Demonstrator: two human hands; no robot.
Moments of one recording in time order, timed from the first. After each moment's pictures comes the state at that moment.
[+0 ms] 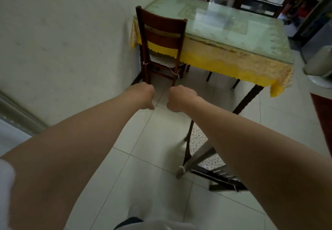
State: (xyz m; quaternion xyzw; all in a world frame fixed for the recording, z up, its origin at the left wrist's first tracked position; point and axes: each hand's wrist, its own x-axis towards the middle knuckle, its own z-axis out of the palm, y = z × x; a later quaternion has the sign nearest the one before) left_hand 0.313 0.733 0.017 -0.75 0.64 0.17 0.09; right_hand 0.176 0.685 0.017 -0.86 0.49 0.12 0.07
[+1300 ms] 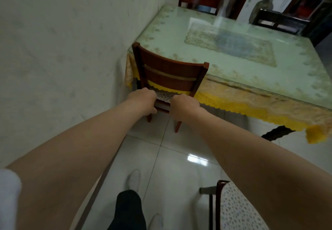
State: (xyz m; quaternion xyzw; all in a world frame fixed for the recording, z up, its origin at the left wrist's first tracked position) left_hand 0.556 0.290 0.000 -0.72 0.66 0.18 0.10; right_hand 0.414 0.250 -0.020 -0.83 0.53 0.11 0.09
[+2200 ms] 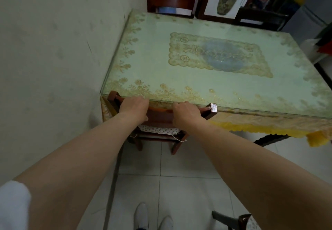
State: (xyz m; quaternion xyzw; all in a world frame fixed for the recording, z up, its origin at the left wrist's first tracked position) left_hand 0.656 -0.004 -0.048 -0.62 0.77 0.08 0.13; right_hand 0.478 0.000 -0.050 -0.79 0.59 0.13 0.07
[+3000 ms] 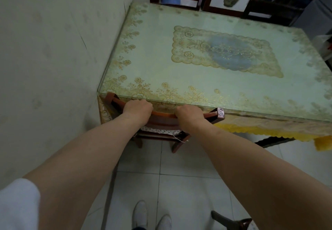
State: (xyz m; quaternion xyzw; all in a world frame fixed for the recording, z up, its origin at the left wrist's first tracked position) left_hand 0.644 -0.030 -0.074 -0.61 0.77 0.10 0.18; right_hand 0.473 -0.031 -0.073 -0.79 0.58 0.18 0.07
